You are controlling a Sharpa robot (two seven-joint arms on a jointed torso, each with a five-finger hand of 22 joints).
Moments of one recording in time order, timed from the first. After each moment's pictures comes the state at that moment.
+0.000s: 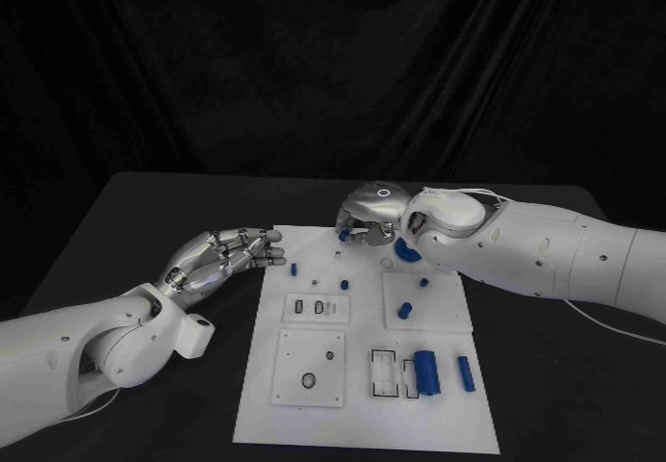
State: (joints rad) left arm 1.20 -1.06 -0.21 1.63 -0.21 -0.05 0.68; left_hand 1.58 0.17 0.01 0.28 0.70 0.67 0.15 0.22 0.07 0.42 0.20 0.48 0.06 0.54 0.23 0.41 0.07 0.14 0.52 0.29 0.29 0.11; right arm 1.39 -0.50 -0.21 1.19 -1.69 -0.33 0.14; right_hand 1.50 -0.08 0.34 0.09 0.16 1.10 0.13 0.10 0.12 1.24 0.07 0.07 0.06 1.42 -0.03 0.90 0.38 0.11 1.42 0.07 1.31 1.14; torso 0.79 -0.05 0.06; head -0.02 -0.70
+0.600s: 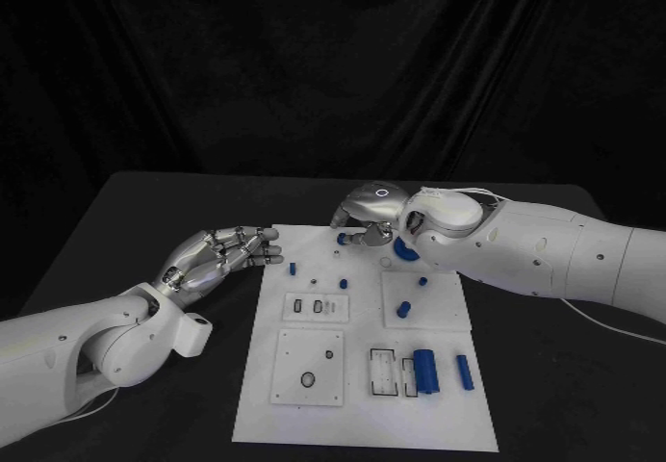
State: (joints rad) left arm 1.20 -1.06 -0.21 1.63 -0.19 -0.05 0.68; left_hand 1.58 0.17 0.03 0.28 0.70 0.67 0.15 0.22 0.07 0.42 0.20 0.48 0.06 0.53 0.23 0.41 0.07 0.14 0.51 0.29 0.29 0.10; right arm 1.39 -0.50 -0.21 1.20 -1.69 -0.32 0.12; right_hand 1.45 -0.13 0.33 0.11 0.15 0.91 0.14 0.06 0.07 1.01 0.11 0.06 0.06 1.40 0.01 0.90 0.37 0.11 1.39 0.11 1.30 1.13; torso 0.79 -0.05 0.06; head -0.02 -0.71
